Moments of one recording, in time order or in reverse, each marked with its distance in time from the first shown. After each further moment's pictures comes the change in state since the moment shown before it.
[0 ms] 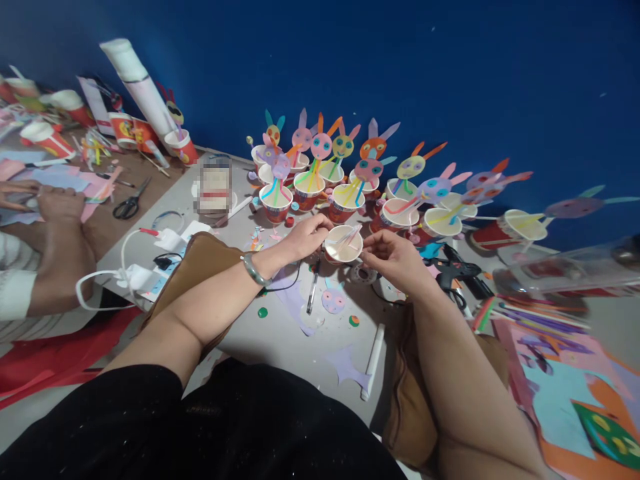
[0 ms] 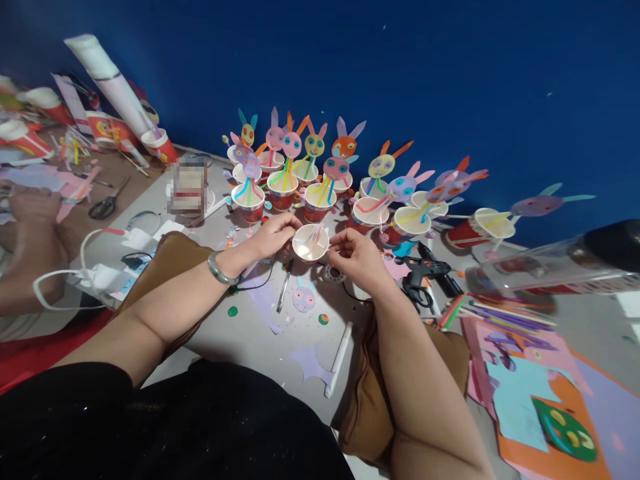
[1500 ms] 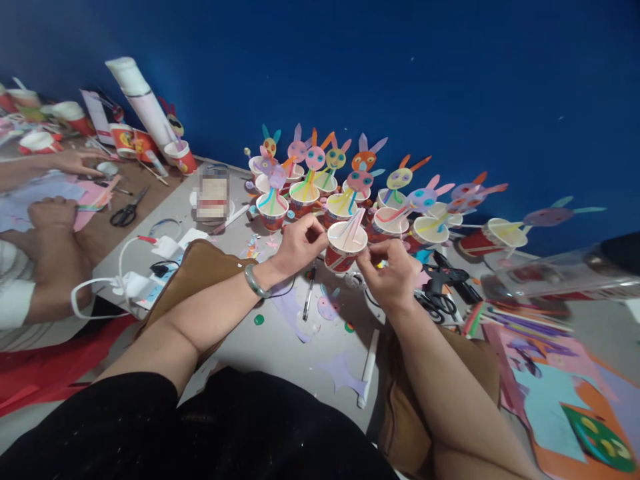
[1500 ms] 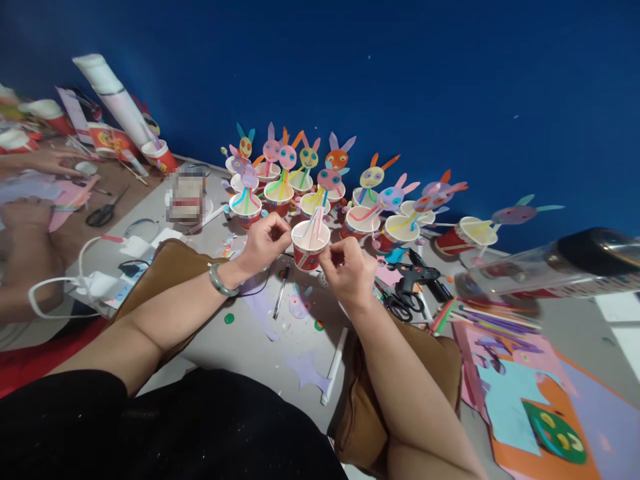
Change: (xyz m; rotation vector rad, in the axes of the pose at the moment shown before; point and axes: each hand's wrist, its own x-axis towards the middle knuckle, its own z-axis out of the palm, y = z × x) left_hand -0.017 0.014 0.007 -0.022 0.271 0.313; right_hand -0.017 -0.011 0.025 -0.572 0.553 -0.455
